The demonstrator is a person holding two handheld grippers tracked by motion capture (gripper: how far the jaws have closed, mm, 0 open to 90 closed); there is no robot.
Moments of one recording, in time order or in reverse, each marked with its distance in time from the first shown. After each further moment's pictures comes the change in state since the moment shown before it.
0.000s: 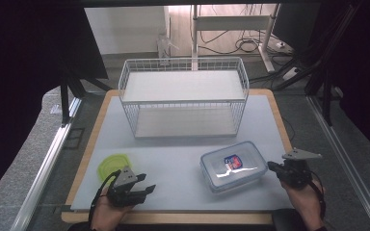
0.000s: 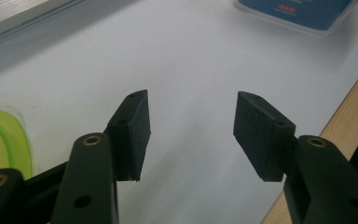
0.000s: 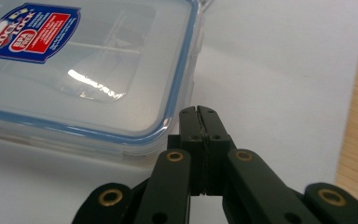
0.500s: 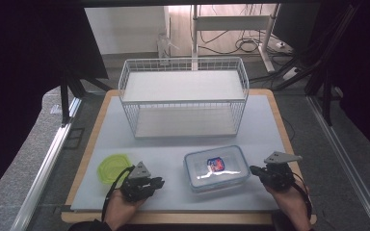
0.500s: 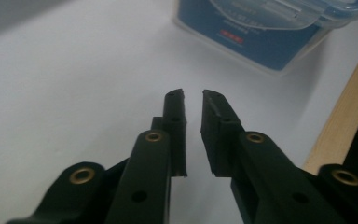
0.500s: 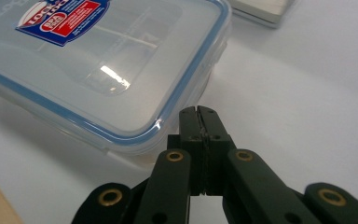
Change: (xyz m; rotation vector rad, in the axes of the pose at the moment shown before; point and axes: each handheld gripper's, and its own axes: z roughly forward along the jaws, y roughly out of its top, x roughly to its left) left arm -0.006 0.018 0.038 0.069 -0.105 -0.011; right arm 0.042 0.010 0.017 0.005 0.131 -0.072
